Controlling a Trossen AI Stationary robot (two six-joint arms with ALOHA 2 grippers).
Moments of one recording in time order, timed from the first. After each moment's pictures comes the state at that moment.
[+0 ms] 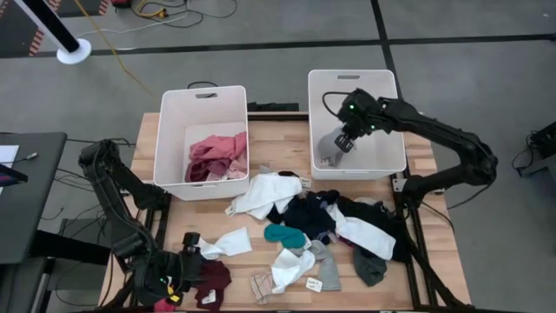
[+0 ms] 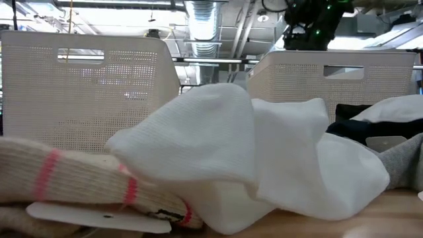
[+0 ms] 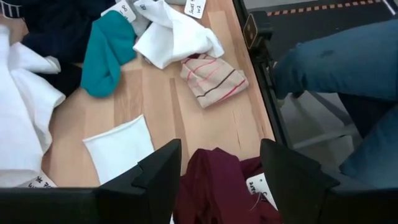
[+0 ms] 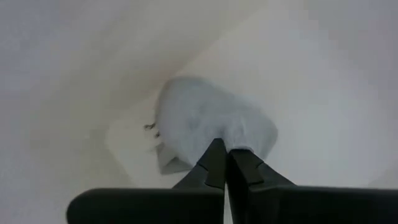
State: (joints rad) left arm -1.05 1.38 1.16 -0.71 -0.57 -0.72; right arm -0.61 1.31 1.19 -0.94 0.08 0.01
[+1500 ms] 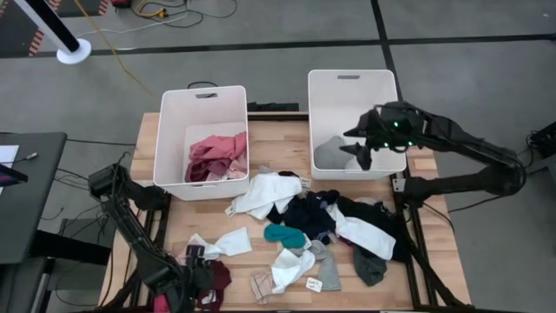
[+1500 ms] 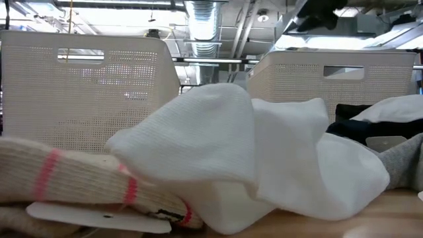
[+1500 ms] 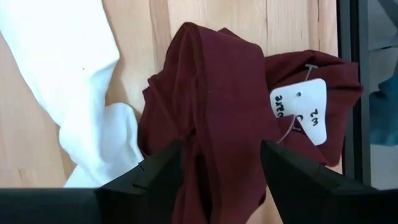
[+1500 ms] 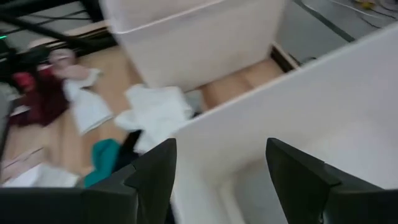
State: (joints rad) left arm -1.02 1.69 1.16 -0.79 -0.27 -0.90; right arm -0.30 0.96 1.19 -0.81 -0.03 0.11
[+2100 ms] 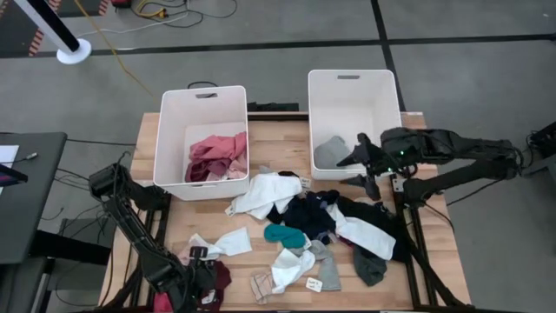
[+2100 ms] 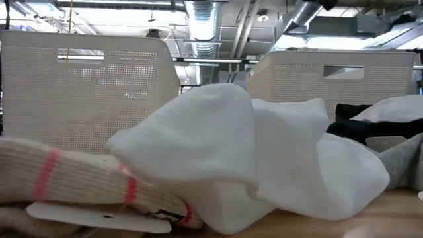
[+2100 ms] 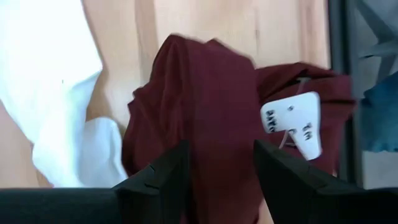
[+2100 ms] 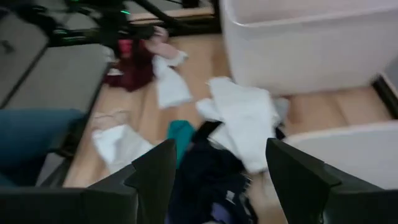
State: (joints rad) left arm -1.00 1.69 1.11 -0.68 -0.26 -0.88; right arm 0.06 0.96 1.19 -0.77 -0.02 0.11
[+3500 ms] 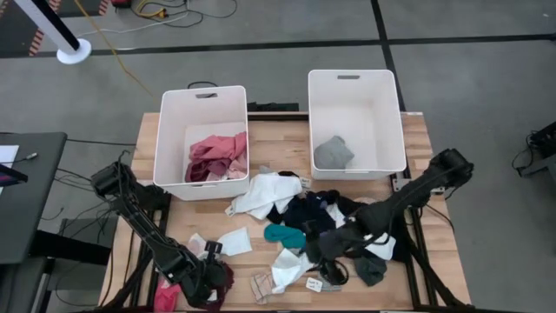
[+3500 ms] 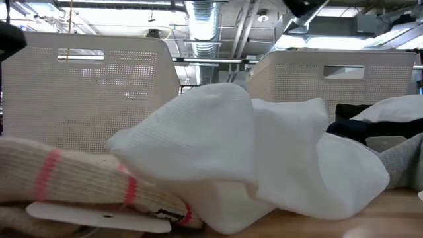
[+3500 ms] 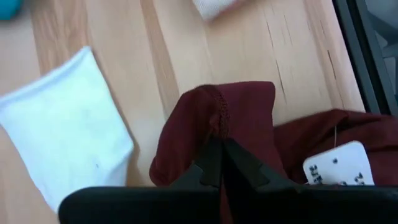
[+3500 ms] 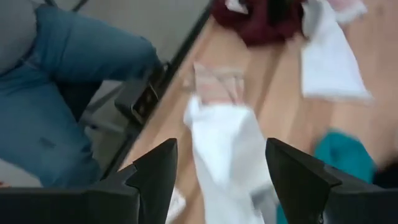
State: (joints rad) left arm -0.90 1.69 1.04 -0.51 -0.33 -0.60; right arm 0.54 1.64 1.19 -0.26 0.02 0.14
